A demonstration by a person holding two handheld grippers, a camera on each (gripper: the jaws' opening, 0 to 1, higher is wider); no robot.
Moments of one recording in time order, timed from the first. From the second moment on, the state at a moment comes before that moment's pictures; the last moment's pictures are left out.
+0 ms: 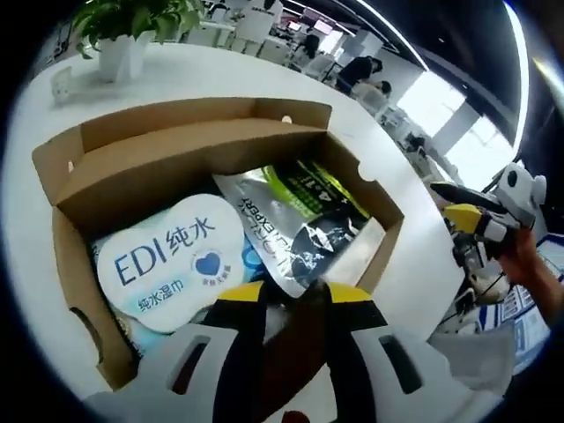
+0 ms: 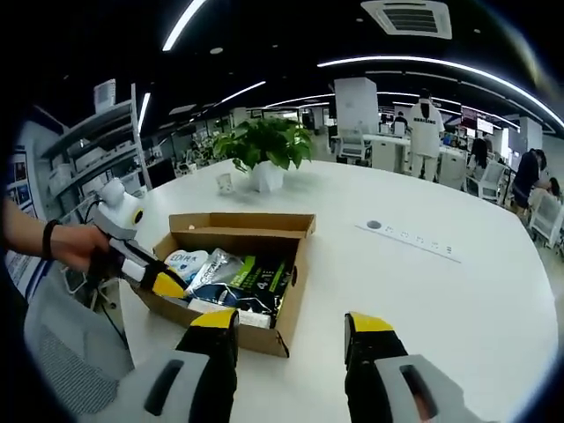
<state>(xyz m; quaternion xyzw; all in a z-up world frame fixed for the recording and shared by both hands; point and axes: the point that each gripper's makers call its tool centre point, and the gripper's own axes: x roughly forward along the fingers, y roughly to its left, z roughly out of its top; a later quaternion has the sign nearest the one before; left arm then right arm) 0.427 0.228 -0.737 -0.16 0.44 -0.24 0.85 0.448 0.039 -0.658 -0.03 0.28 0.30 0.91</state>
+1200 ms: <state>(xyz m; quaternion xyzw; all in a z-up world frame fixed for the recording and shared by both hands) 0.443 0.234 -0.718 -0.16 0.40 -0.20 0.88 0.434 0.049 -0.669 -0.03 0.29 0.31 0.90</state>
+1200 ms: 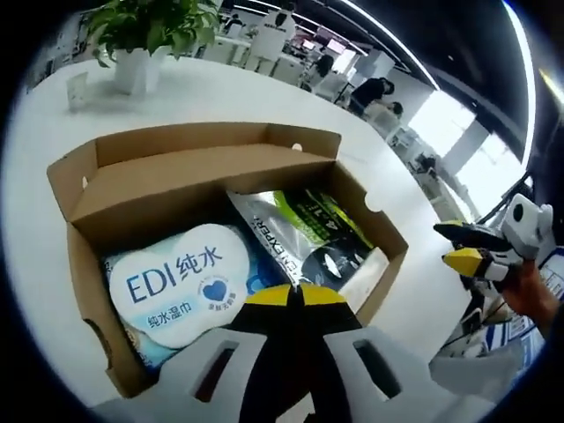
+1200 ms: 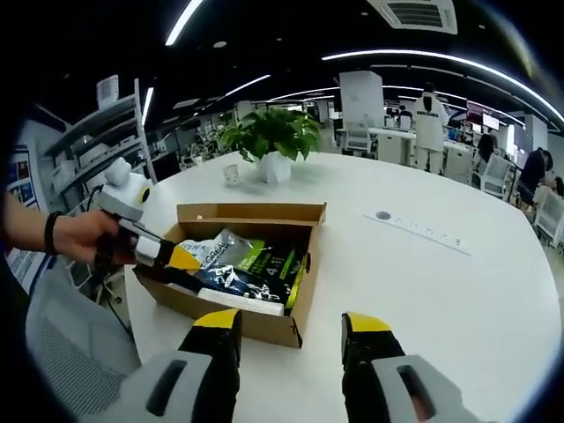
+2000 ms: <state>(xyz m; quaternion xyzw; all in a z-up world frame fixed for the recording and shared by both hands) 0.429 0.271 -0.717 -0.11 0.41 -0.20 0.88 0.443 0.113 -0.673 -0.02 0.30 0.37 0.88</state>
